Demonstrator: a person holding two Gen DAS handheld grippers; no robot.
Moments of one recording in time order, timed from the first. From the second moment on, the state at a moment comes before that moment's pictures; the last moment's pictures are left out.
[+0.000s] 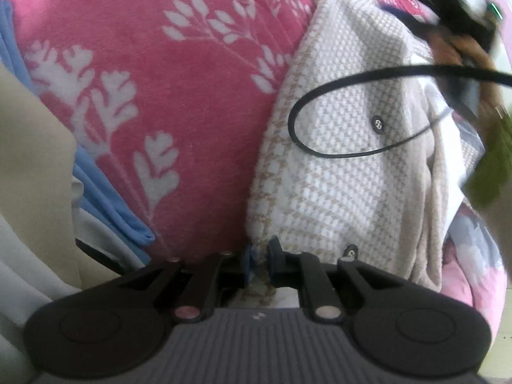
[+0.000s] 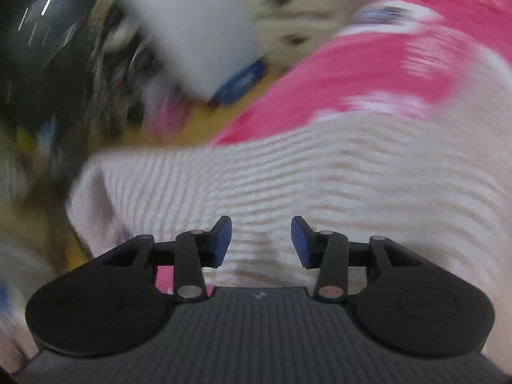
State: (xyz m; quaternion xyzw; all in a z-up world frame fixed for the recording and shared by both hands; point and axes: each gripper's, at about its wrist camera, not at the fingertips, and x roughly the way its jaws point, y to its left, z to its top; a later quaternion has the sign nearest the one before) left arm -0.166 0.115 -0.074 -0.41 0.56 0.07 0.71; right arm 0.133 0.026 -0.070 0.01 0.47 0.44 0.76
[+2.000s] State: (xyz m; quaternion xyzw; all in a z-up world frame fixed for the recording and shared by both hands) left arm -0.160 0.127 -0.095 -0.40 0.62 0.12 0.67; right arm 0.260 -0.116 -0.125 -0.04 0.45 0.49 0.75
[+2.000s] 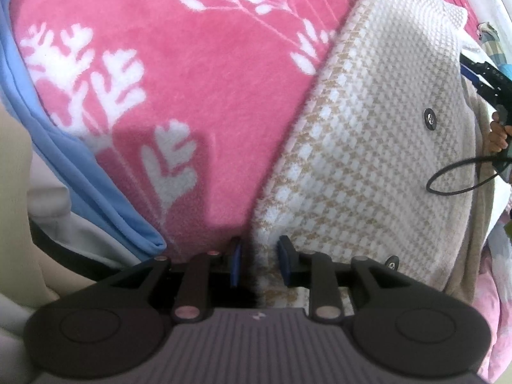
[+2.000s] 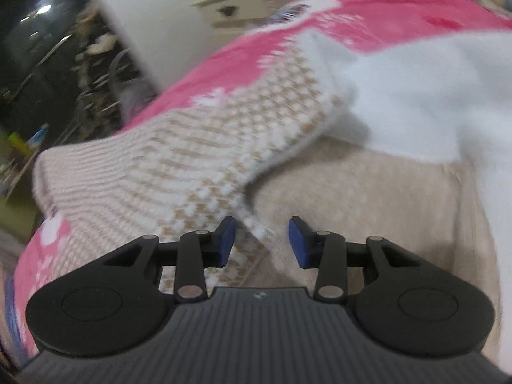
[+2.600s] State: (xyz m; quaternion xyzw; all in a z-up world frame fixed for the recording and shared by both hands) left arm -0.170 0.141 -0.096 -0.39 0.62 0.13 0.66; right arm 0.244 -0.132 -0.109 -0.05 0.42 0.50 0.76
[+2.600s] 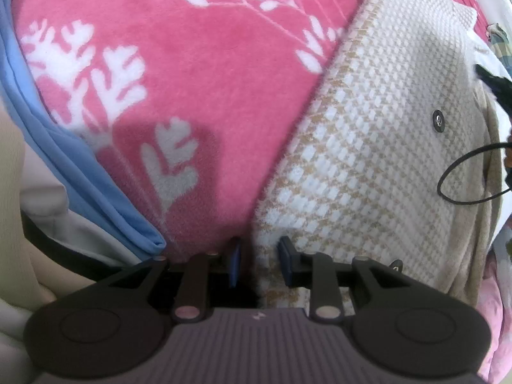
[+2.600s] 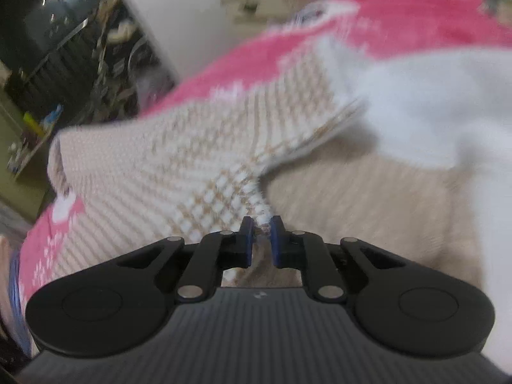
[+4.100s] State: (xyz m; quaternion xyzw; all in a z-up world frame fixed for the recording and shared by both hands) left arm -0.228 0.214 -0.078 -0.37 0.62 0.14 0.68; right arm -0.012 -0.231 -0.058 -0.16 0.45 0.50 0.72
